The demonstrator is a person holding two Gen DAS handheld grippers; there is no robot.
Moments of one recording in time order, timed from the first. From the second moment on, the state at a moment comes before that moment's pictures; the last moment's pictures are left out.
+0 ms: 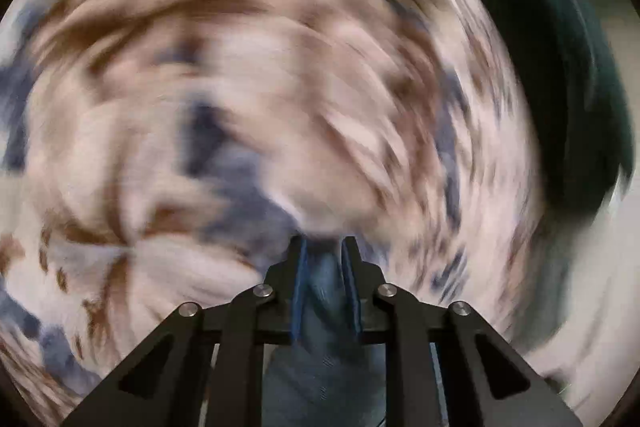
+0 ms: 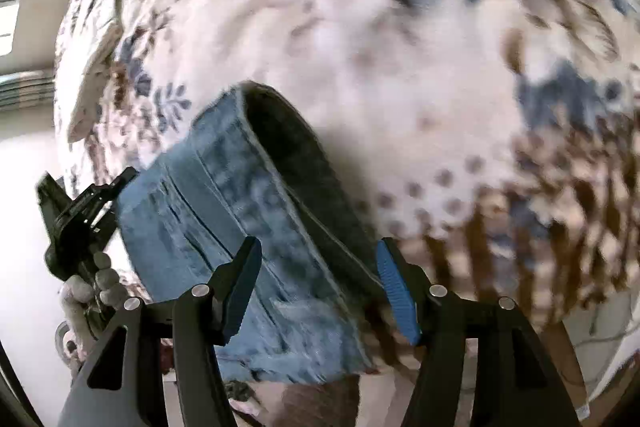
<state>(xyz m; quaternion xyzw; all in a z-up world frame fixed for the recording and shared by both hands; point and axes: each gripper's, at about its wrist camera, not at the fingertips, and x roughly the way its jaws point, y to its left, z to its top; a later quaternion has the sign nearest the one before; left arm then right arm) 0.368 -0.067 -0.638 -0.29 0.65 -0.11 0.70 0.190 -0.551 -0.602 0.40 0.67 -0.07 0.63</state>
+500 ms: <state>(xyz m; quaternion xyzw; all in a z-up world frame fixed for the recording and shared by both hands) 0.355 -0.136 -0.604 -0.07 0.64 -0.21 0.73 0.223 -0.512 -0.596 0.31 0.66 -0.08 0.68</state>
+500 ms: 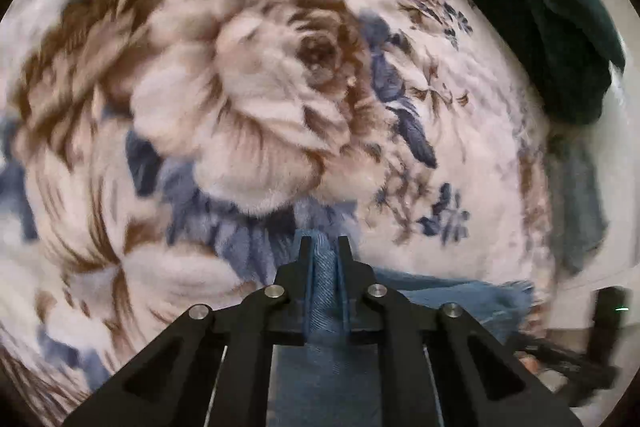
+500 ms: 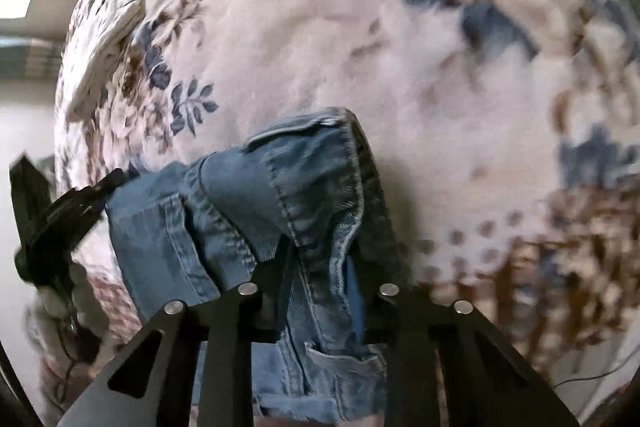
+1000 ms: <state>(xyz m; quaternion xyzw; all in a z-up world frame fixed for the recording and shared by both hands) 0.364 -0.069 -0.607 -0.31 0.65 -0.18 0.68 0.210 -0.549 -0.589 0.41 0.63 -0.07 0.65</state>
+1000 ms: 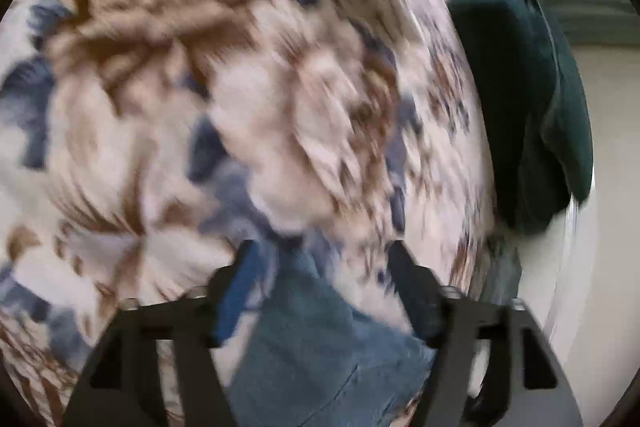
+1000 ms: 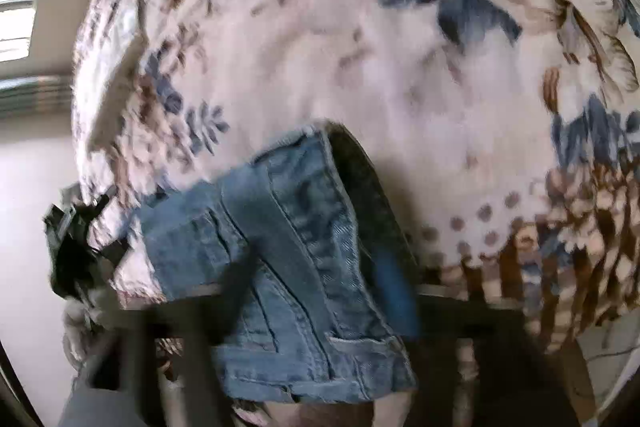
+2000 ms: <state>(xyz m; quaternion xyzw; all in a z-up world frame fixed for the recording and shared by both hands) 0.273 -0.103 -0.617 -0.26 0.68 -0.23 0.65 0.133 -0.533 -0.668 0.53 0.64 0.01 0.55</state>
